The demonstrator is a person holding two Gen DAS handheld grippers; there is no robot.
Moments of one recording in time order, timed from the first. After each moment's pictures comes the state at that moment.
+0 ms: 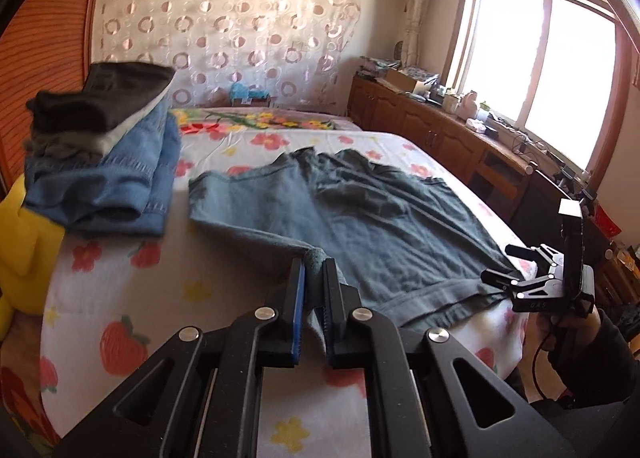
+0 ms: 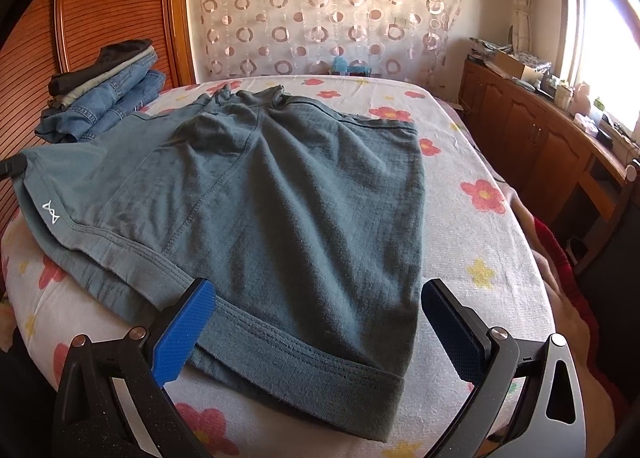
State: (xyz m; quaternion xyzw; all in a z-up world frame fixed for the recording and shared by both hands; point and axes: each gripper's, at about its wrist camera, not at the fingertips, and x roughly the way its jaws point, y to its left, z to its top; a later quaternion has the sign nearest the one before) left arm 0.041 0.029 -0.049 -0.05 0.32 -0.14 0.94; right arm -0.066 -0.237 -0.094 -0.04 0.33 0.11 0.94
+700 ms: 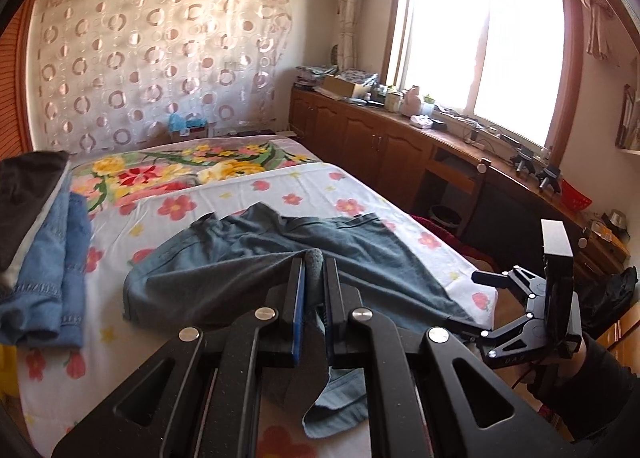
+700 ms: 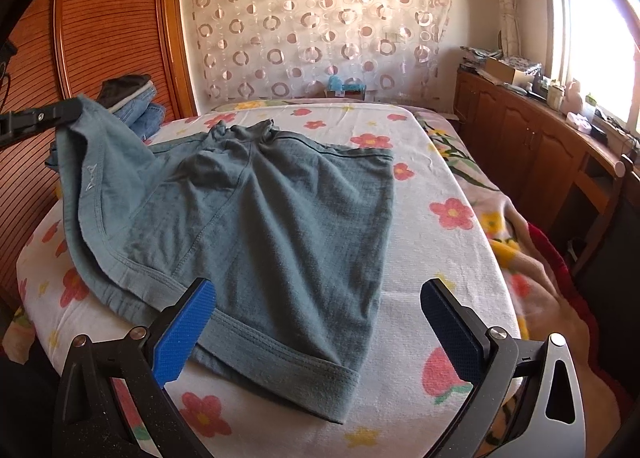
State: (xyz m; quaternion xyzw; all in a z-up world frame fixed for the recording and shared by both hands) left arm 0.091 -0.058 0.002 -0.01 0.28 -0.23 0.93; right arm -0.080 -0.259 -0.079 -0.02 0.30 0.11 0.95
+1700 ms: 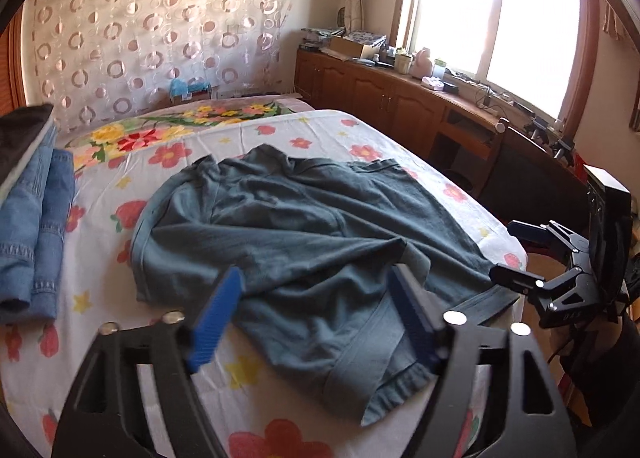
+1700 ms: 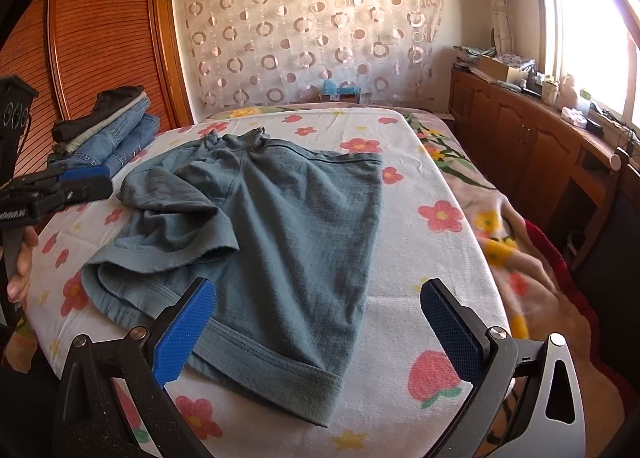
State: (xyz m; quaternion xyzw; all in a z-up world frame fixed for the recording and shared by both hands) left arm 0.109 -0.058 -0.057 0.01 0.35 -0.21 0.91; right arm -0.073 -0.268 -0.078 0.00 0.30 0.11 0.95
